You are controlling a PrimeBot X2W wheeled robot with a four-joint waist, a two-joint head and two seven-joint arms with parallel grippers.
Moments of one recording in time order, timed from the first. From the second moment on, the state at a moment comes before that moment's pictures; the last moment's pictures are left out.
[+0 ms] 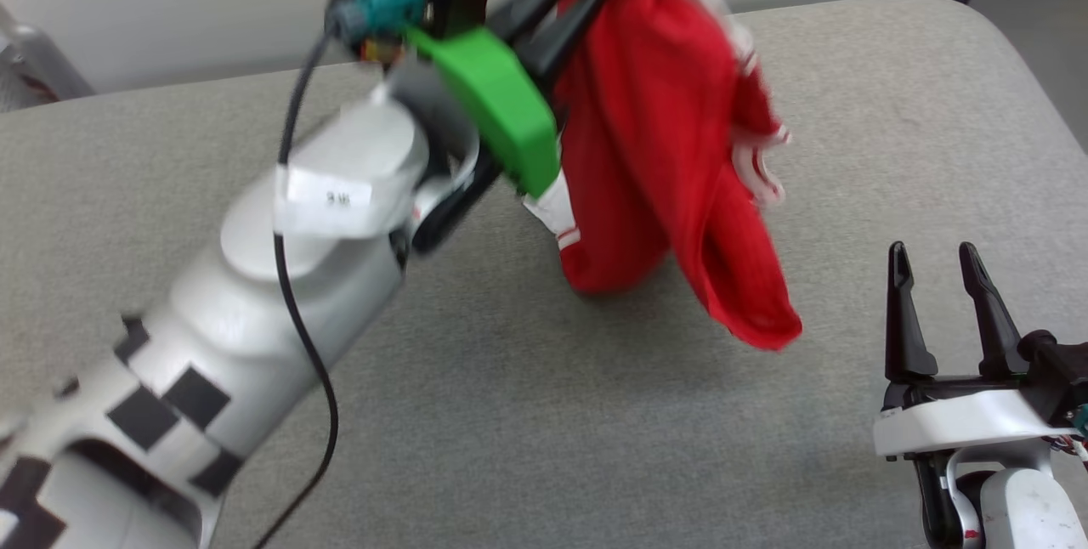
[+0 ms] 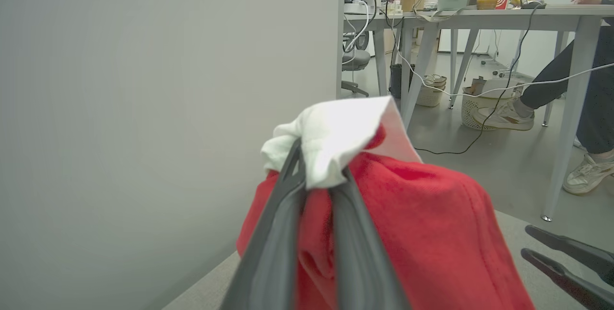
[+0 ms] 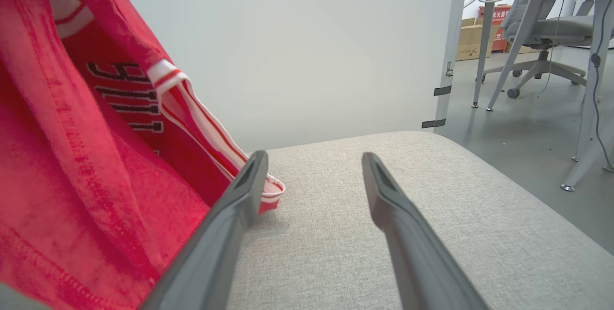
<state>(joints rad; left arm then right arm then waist) -1.09 0.32 -0.94 0.40 -0.89 -0.09 -0.16 -0.08 -0.05 -0.07 0.02 0.17 0.13 -0.26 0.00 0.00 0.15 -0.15</state>
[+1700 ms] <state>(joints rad) -0.19 0.33 -0.35 0.12 -0.40 0.03 -0.26 0.01 -0.07 -0.02 0.07 0.15 0.13 -0.26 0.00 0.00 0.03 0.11</state>
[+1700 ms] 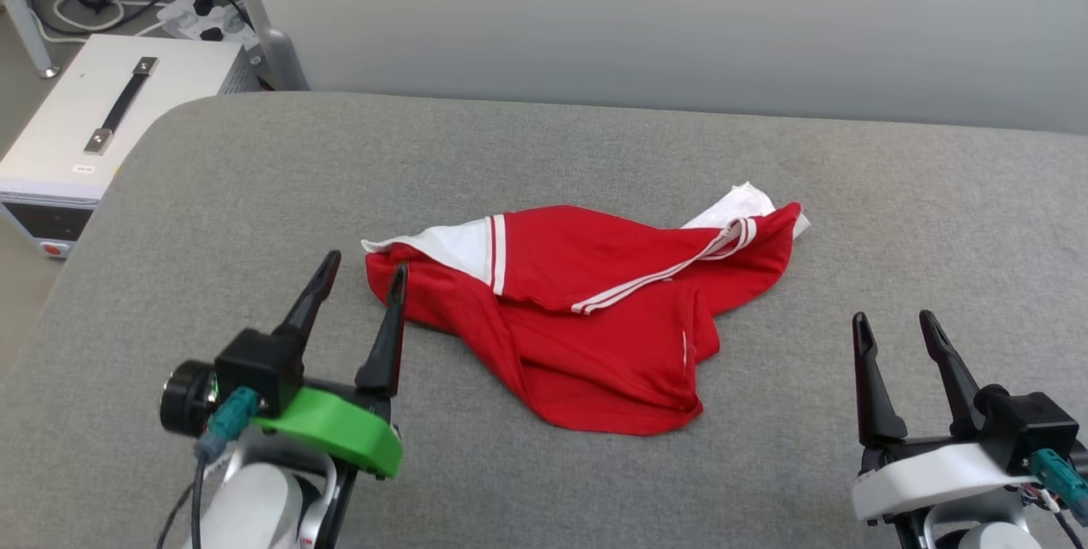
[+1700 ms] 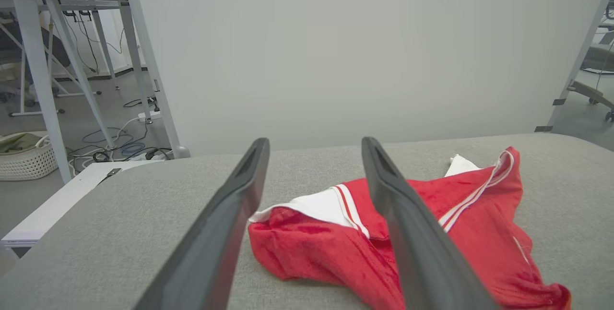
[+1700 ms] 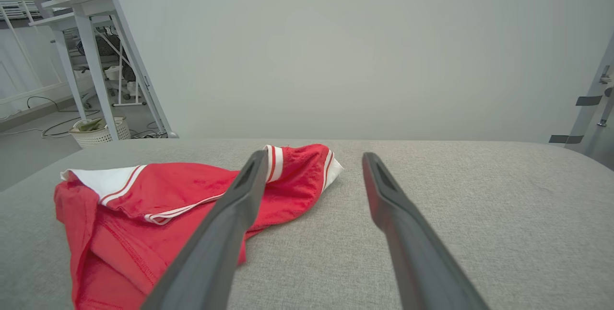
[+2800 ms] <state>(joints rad) -0.06 0.10 -0.15 0.12 -0.20 -0.12 -0.26 -0.14 -0.32 0.47 0.07 0.29 0.13 0.22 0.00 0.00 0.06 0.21</state>
